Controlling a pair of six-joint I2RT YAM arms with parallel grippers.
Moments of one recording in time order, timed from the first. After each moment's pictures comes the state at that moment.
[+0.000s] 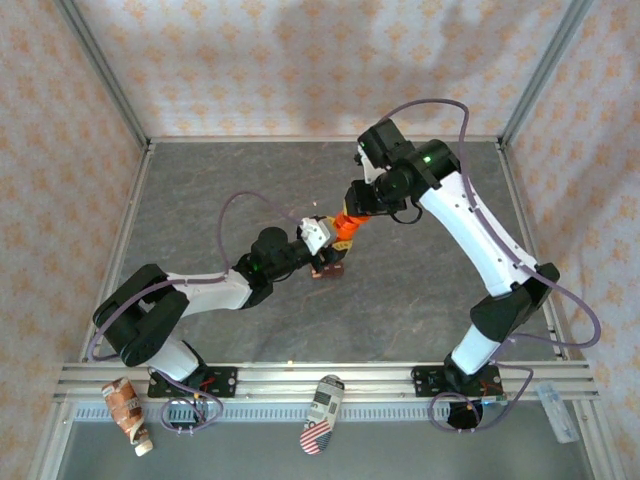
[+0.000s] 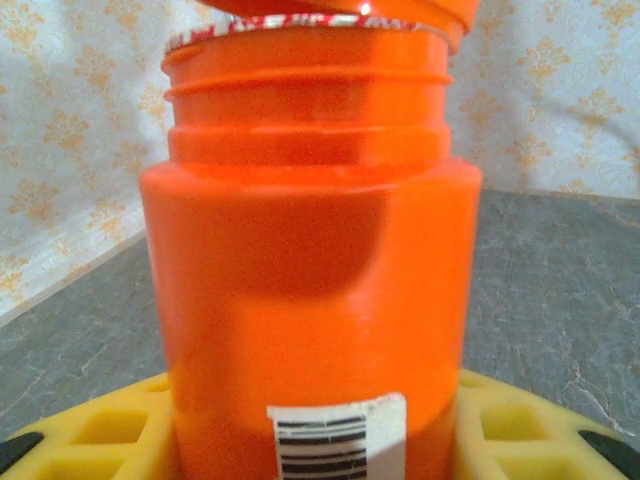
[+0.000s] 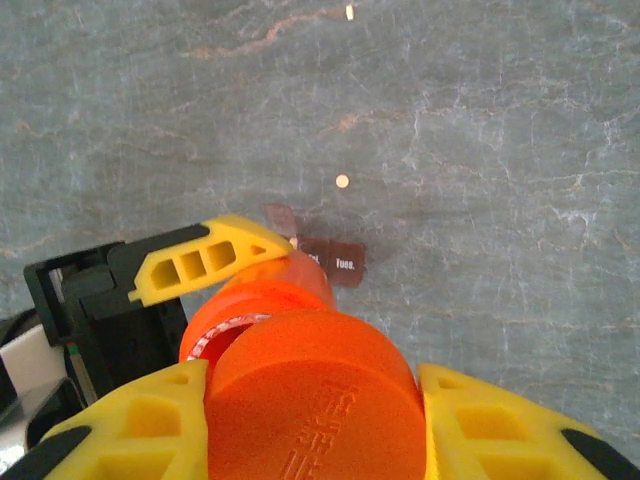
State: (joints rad) left arm -0.70 1.53 0.62 0.82 0.25 0.16; right arm 0.61 1.66 1.95 -1.40 -0.10 0.38
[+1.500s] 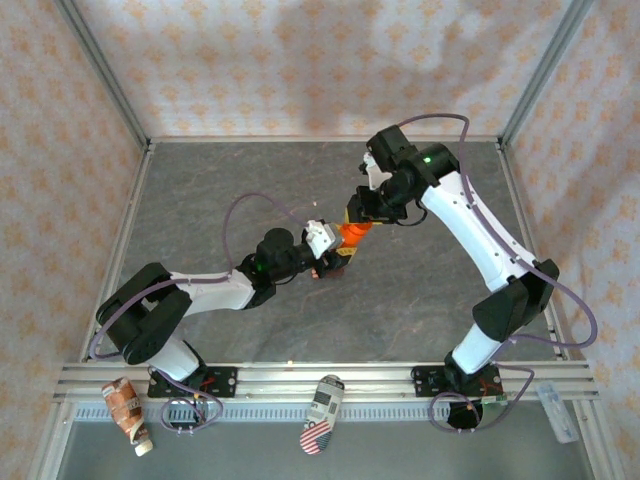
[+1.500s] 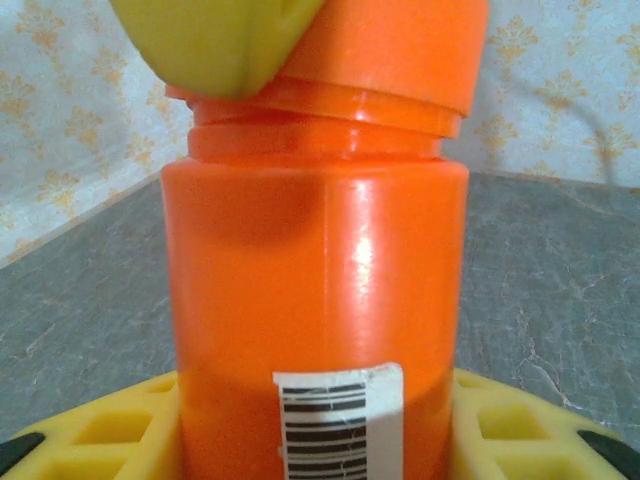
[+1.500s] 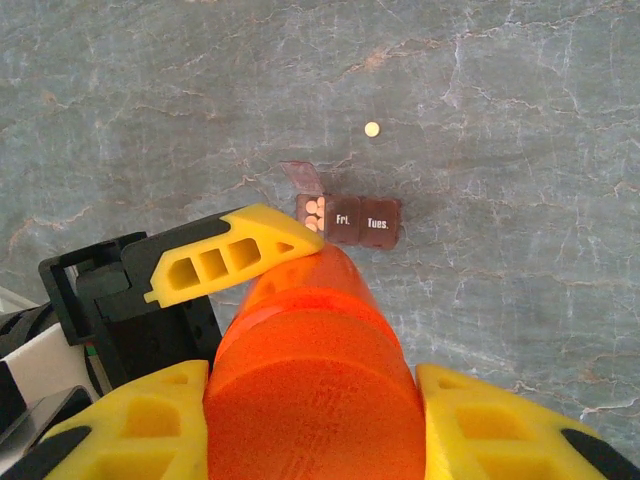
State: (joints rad) left arm -0.72 1.54 0.64 0.77 0.28 0.11; right arm 0.54 1.65 1.81 -1.35 -0.27 0.41
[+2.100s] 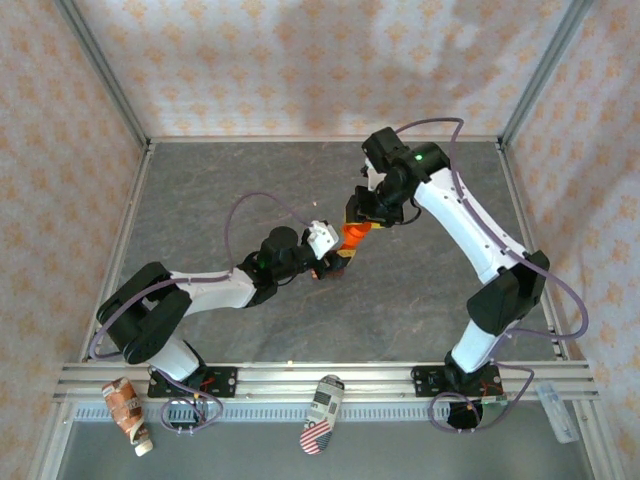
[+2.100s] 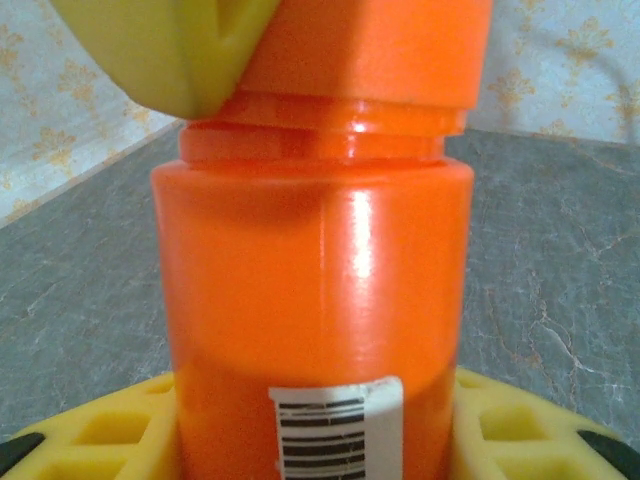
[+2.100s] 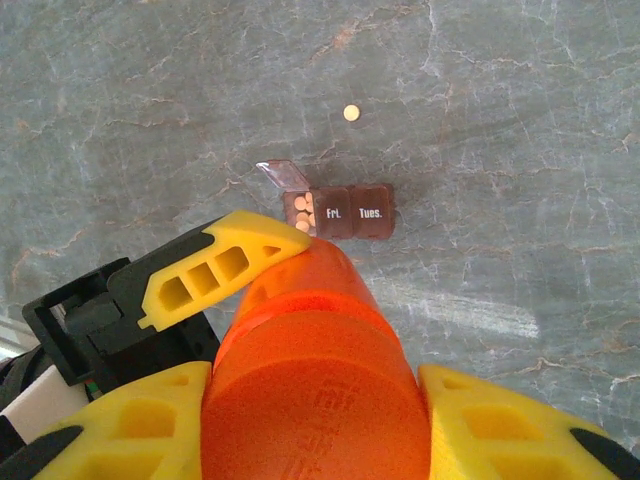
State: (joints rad) left arm -0.73 1.55 0.66 0.67 0.25 0.14; right arm 0.54 1.70 1.82 -1.36 -0.27 0.53
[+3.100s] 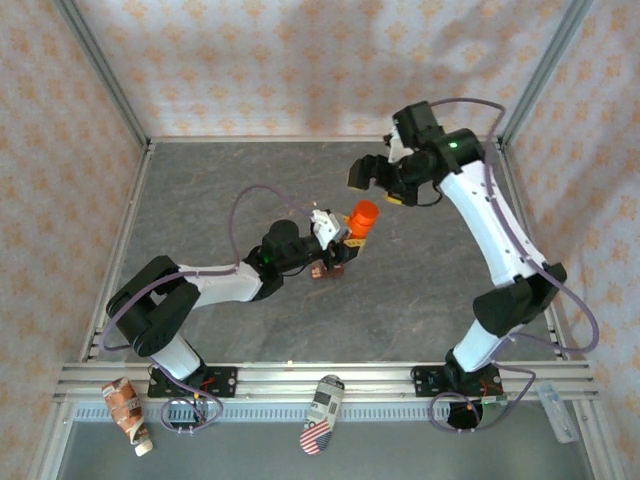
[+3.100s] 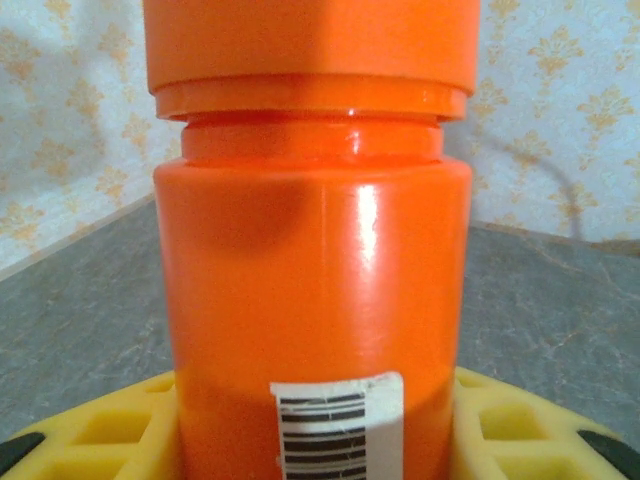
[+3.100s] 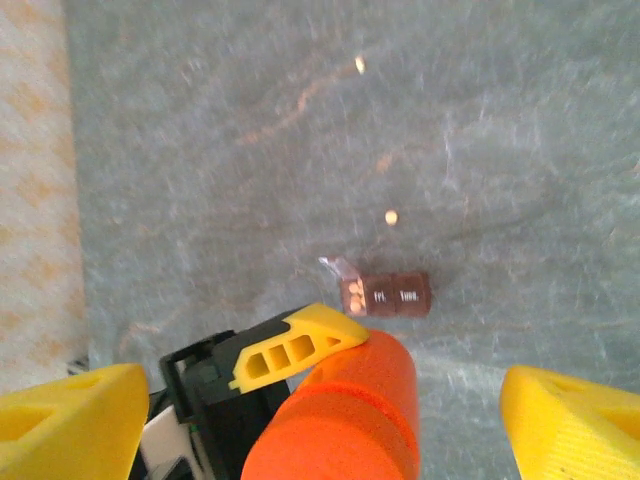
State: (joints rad) left arm -0.71 1.61 0.73 0.81 0.35 0.02; right arm 0.41 1.63 1.94 -1.29 -0.32 0.56
